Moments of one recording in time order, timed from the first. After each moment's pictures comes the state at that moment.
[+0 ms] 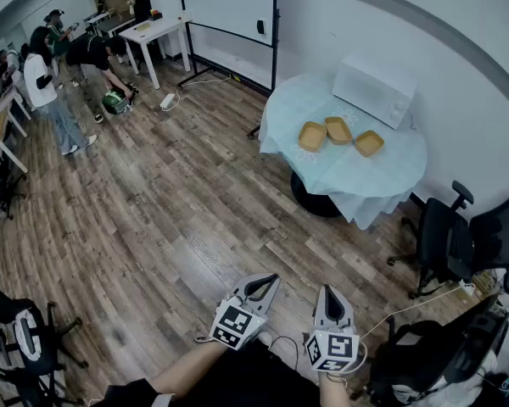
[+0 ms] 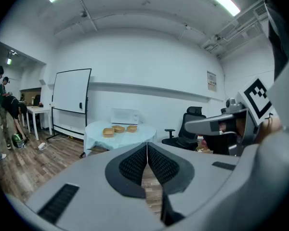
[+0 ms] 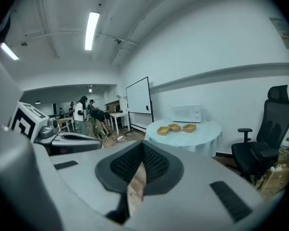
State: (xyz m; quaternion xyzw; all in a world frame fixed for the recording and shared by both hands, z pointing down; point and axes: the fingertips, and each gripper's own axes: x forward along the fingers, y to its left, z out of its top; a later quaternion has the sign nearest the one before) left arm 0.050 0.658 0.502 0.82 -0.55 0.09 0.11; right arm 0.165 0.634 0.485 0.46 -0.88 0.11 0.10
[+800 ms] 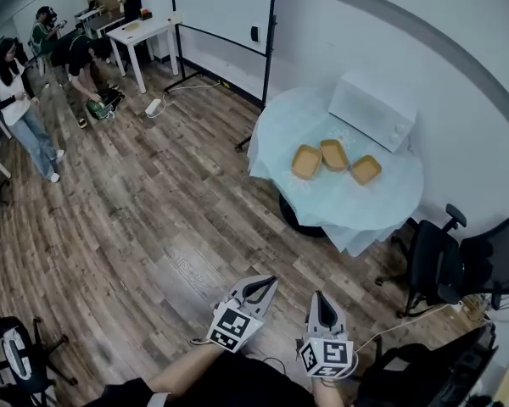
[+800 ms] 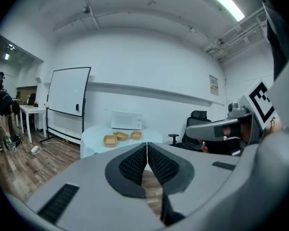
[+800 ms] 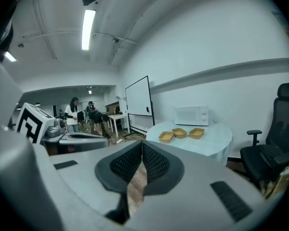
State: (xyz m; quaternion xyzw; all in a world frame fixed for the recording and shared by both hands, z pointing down) left arm -0.005 0.525 0.497 0.83 -0.54 0.07 0.11; right arm 0.101 0.517 0.484 0.46 -0.88 0.11 0.09
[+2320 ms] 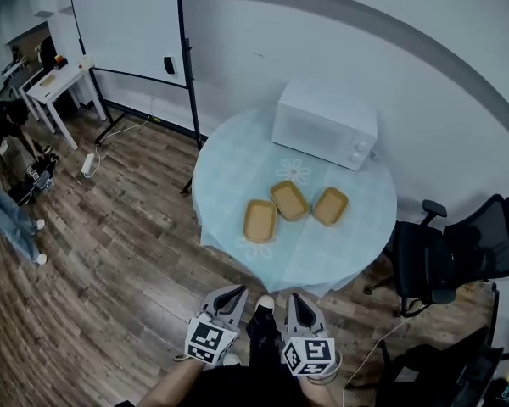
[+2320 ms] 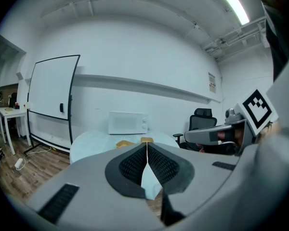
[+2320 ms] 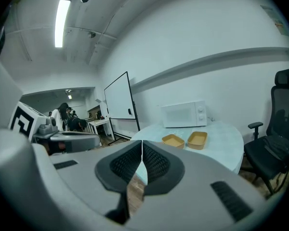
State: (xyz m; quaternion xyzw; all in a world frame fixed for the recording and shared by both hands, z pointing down) left arm -0.086 0.239 0.505 0.87 -0.48 0.09 0.10; right arm 0.035 0.238 0.508 0.54 -0.83 0.15 0.07
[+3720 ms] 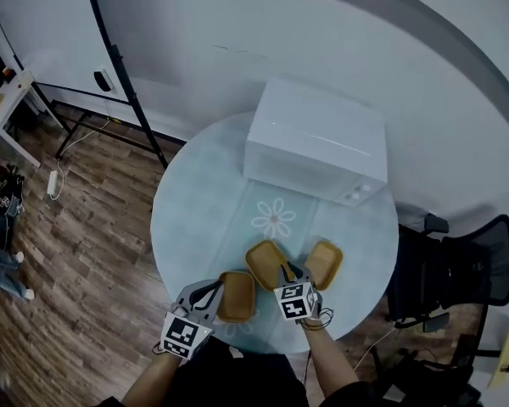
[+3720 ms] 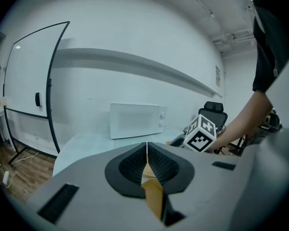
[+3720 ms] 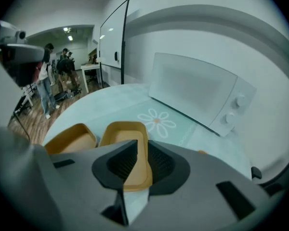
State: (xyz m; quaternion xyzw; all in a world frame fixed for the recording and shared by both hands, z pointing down) left arm -0.101 -0.116 0.543 0.88 -0.42 0.15 0.13; right arm 0.070 -0.179 0.688 0.47 -0.78 0.15 0.40
